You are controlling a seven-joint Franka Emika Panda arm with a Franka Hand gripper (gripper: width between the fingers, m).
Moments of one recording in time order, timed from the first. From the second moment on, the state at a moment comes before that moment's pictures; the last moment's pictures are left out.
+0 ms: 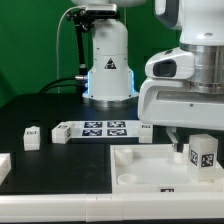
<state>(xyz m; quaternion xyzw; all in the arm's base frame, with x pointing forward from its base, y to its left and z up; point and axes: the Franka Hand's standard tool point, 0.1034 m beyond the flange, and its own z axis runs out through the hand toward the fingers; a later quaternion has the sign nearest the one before) 0.613 0.125 0.069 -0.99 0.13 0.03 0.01</state>
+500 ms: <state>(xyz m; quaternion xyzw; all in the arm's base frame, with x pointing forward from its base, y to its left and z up) 0.613 0.122 0.069 -1.00 -0.07 0.03 0.01</state>
